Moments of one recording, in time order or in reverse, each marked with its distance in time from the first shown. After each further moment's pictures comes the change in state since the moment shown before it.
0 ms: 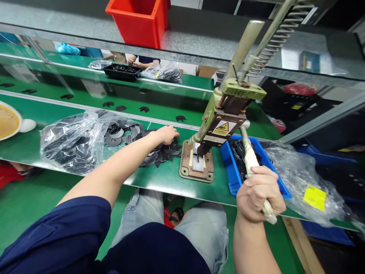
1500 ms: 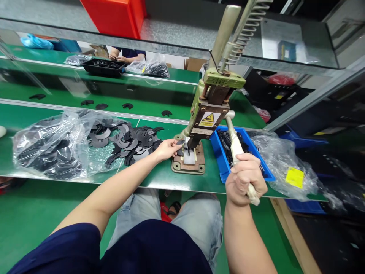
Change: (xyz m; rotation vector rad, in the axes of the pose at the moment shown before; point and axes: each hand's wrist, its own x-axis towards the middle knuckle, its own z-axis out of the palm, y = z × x) left_hand -0.027 0.124 0.051 -1.478 0.295 -0.407; right_hand 0.002 -0.011 -0.004 -0.002 -0.095 0.055
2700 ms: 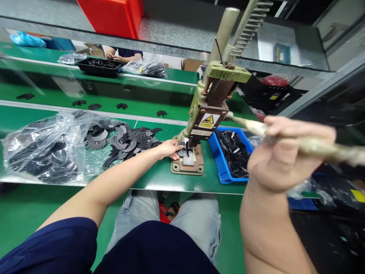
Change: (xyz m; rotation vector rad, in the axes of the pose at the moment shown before) left_hand 0.011 0.028 0.005 0.019 -0.180 -0.302; right_hand 0.105 -0.006 0.028 0.117 0.010 -0.047
